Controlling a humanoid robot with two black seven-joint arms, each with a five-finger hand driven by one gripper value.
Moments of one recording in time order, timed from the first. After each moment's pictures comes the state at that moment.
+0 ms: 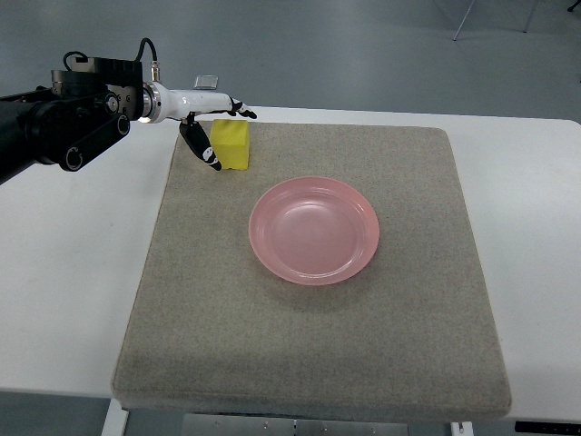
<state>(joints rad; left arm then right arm) -1.29 0.29 0.04 -0.52 1.22 -0.31 -0.32 0.00 0.00 -0.10 0.16 -0.06 0.01 0.00</state>
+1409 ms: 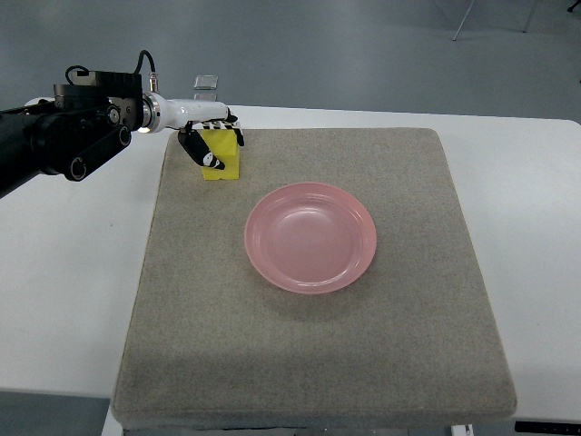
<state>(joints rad) -1.27 0.28 0.04 -0.49 1.22 -0.29 -0.32 0.00 0.00 -0.10 0.16 -0.06 0.01 0.00</state>
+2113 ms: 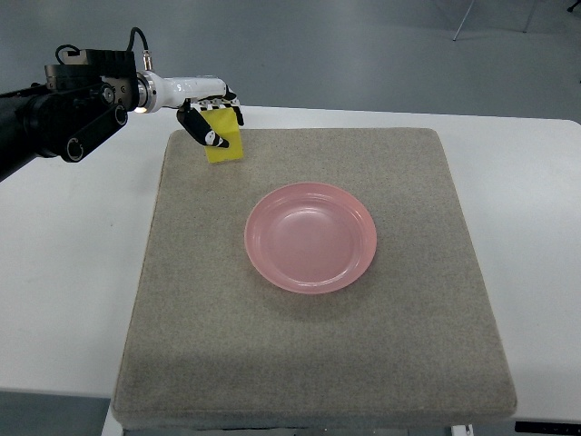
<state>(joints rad) -1.32 0.28 0.02 -0.46 1.15 -0.30 -0.32 0.00 0.00 -0.10 0.16 -0.06 0.01 0.00</state>
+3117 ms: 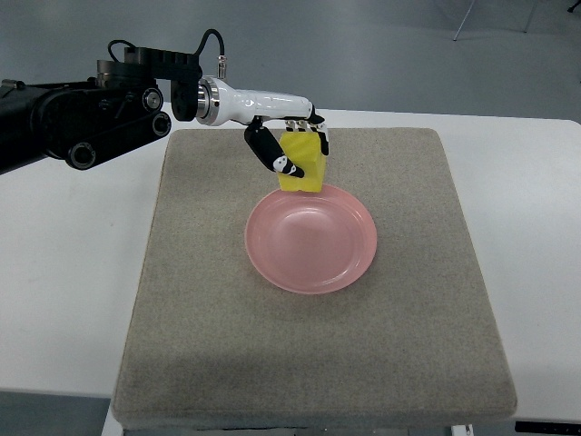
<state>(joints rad) -1.40 0.35 0.04 -0.94 1.13 -0.30 -0.32 0.00 0.00 -0.10 0.16 -0.06 0.01 0.00</state>
